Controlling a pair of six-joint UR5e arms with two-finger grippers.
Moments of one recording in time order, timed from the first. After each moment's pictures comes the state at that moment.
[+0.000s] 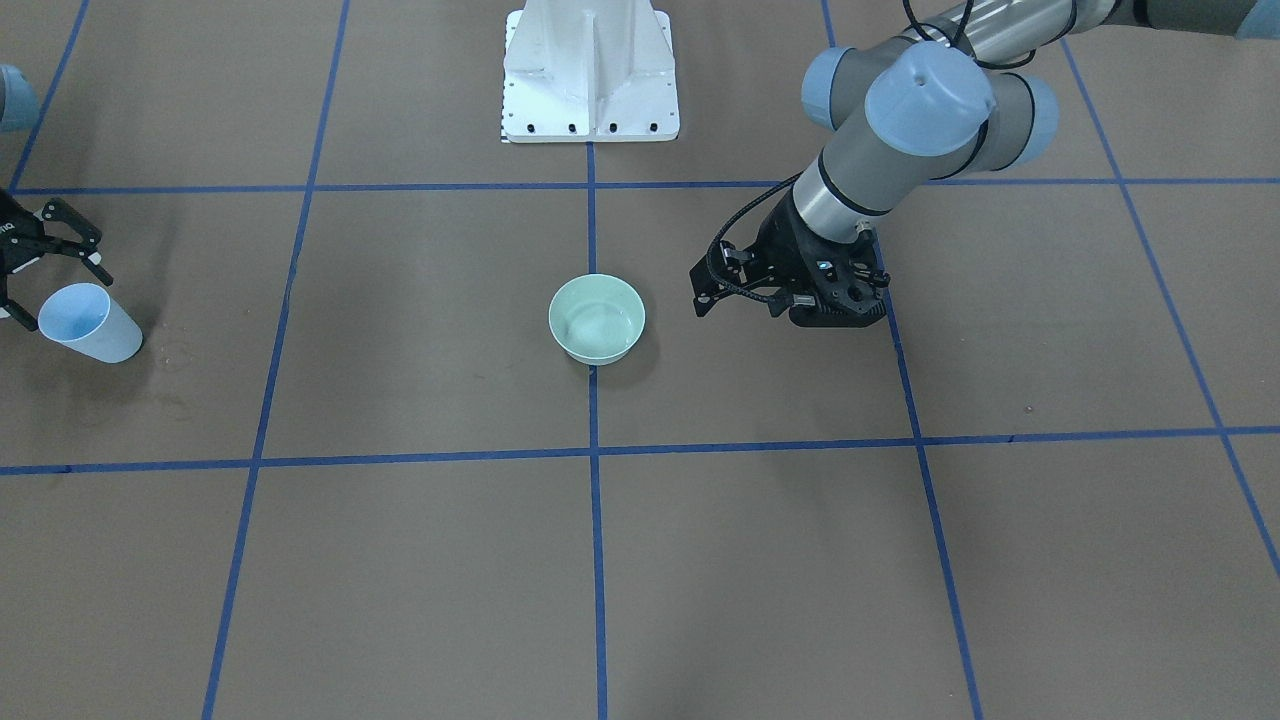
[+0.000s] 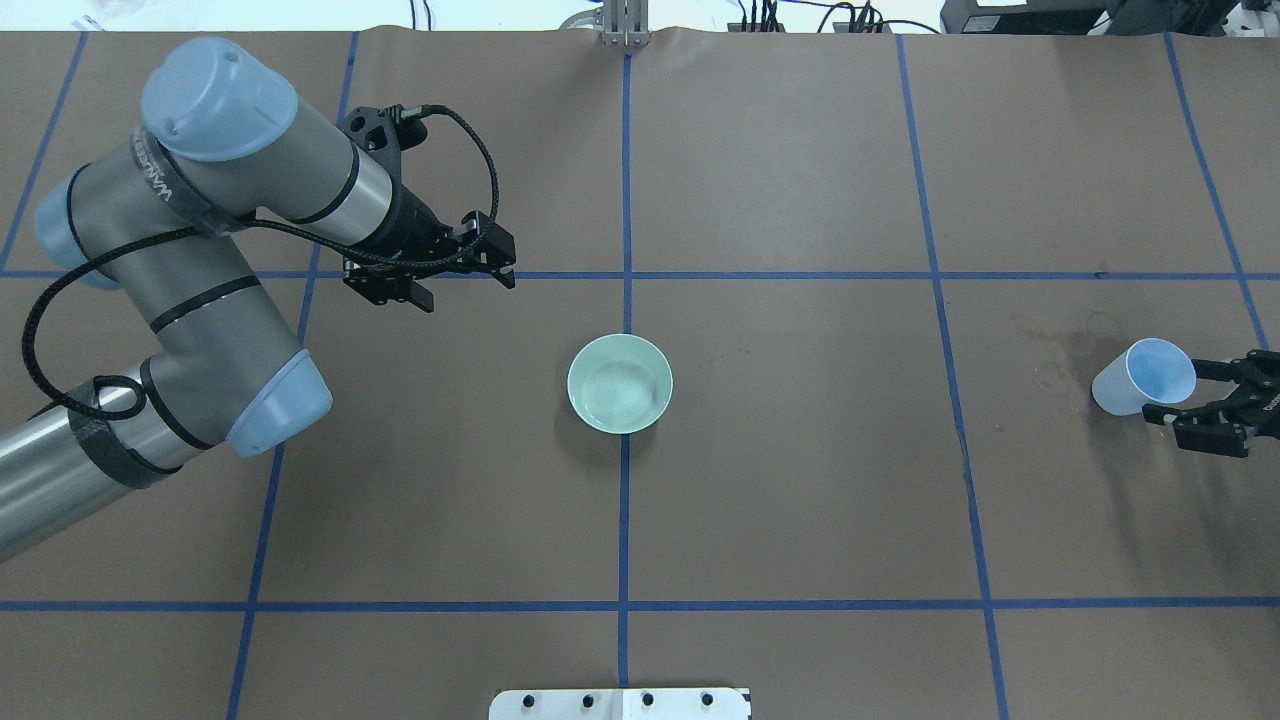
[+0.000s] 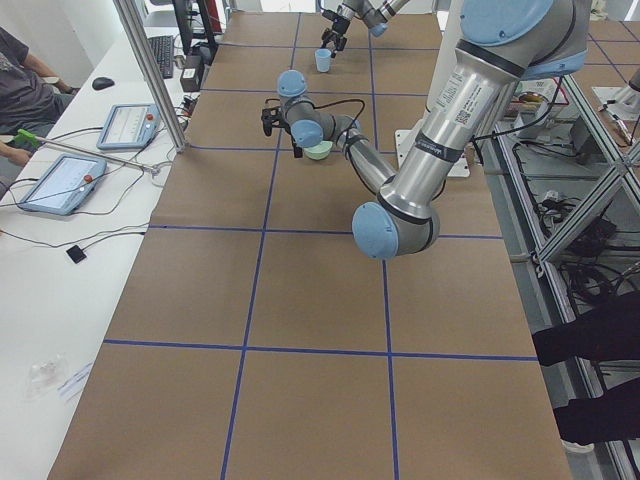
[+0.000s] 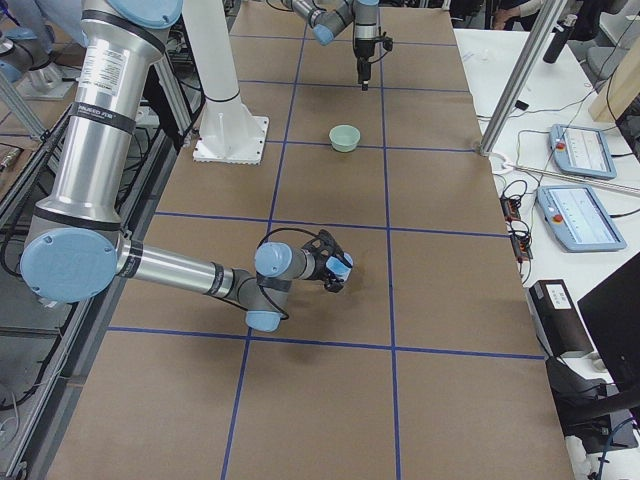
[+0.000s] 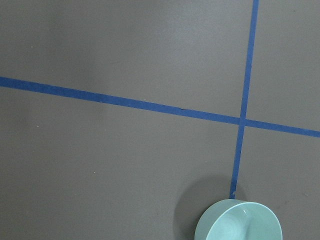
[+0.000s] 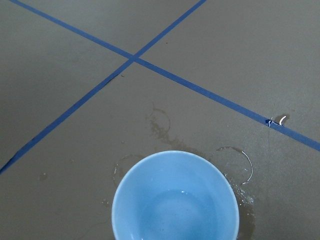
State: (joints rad) left arm -0.76 -2.13 -1.70 -1.90 -2.19 -1.32; right arm 0.88 -1.84 1.44 0.06 1.93 0.57
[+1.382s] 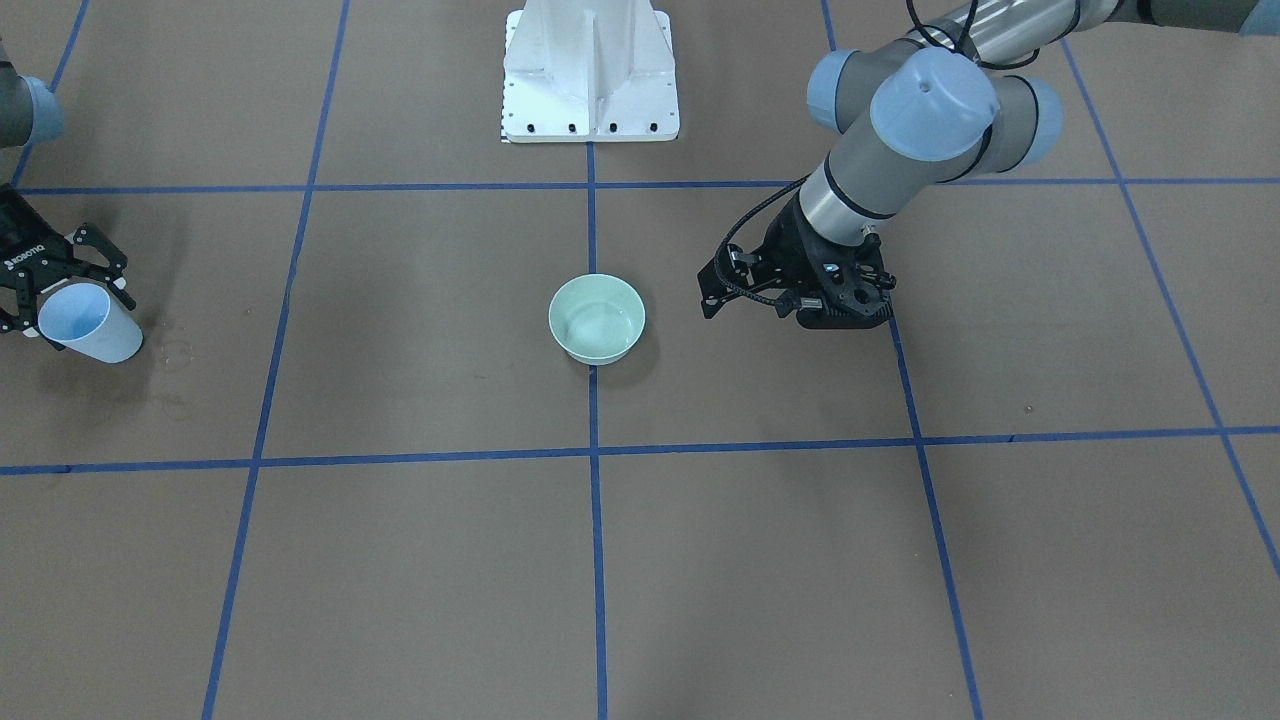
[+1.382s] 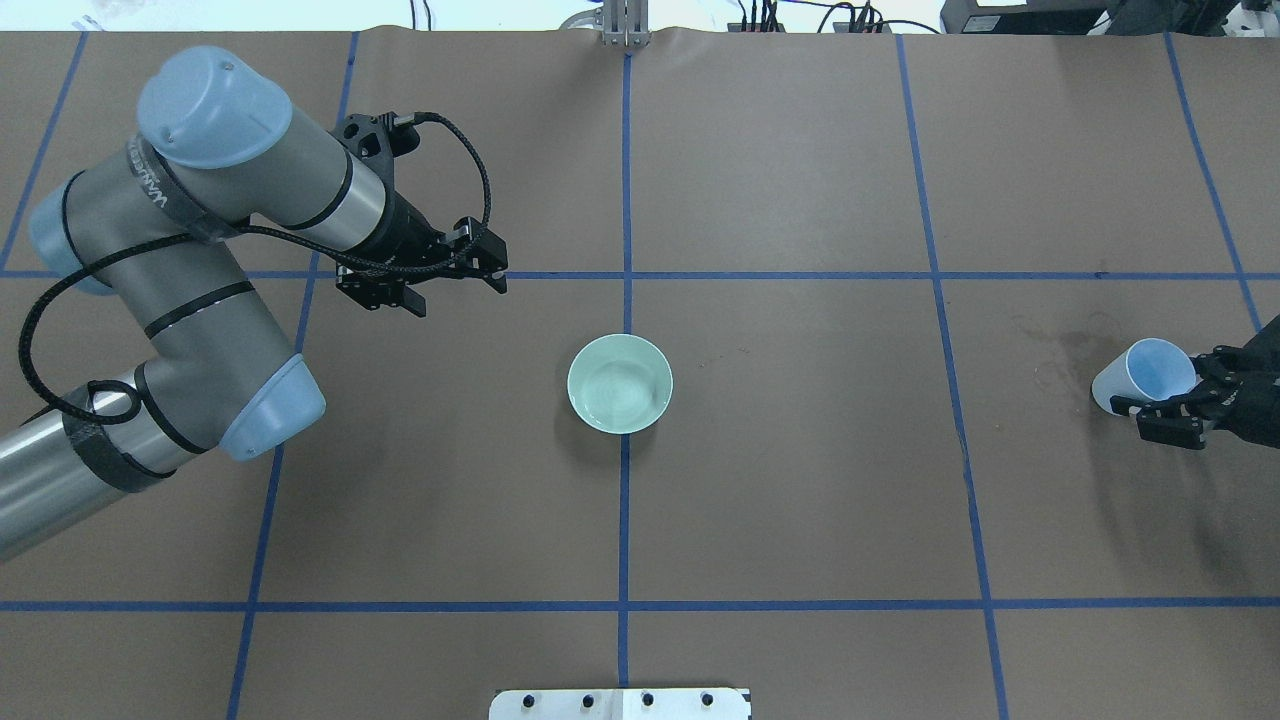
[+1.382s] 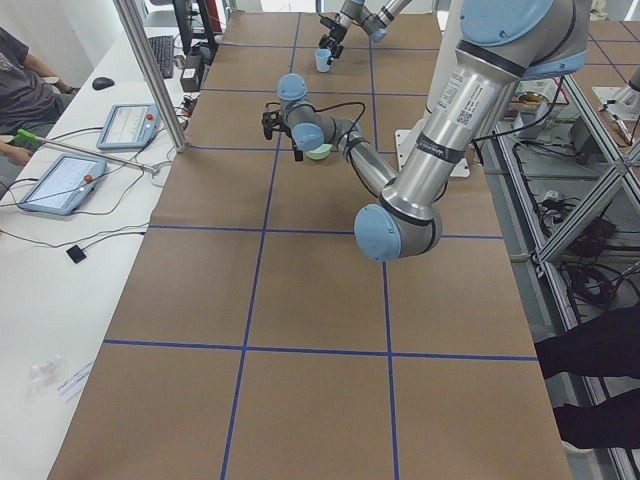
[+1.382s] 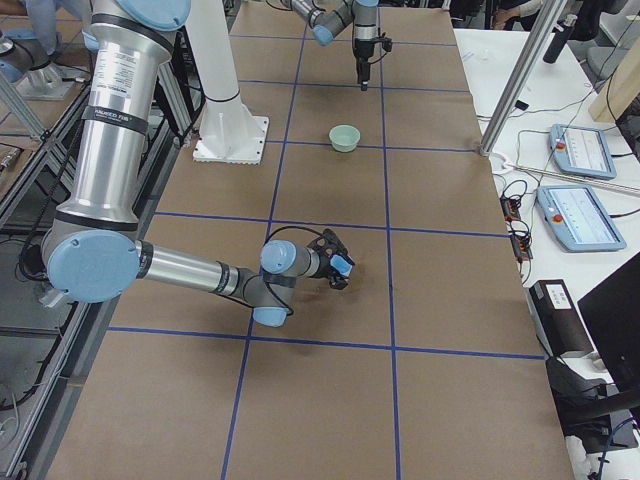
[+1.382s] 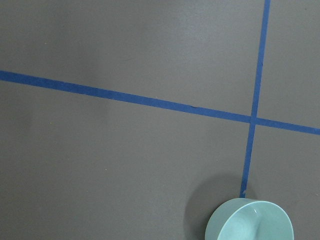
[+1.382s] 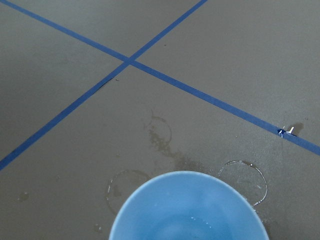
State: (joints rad) left arm -0.76 -2.11 -1.70 -1.90 -2.19 -1.32; right arm 0.82 -1.80 1.41 0.07 1.83 0.59
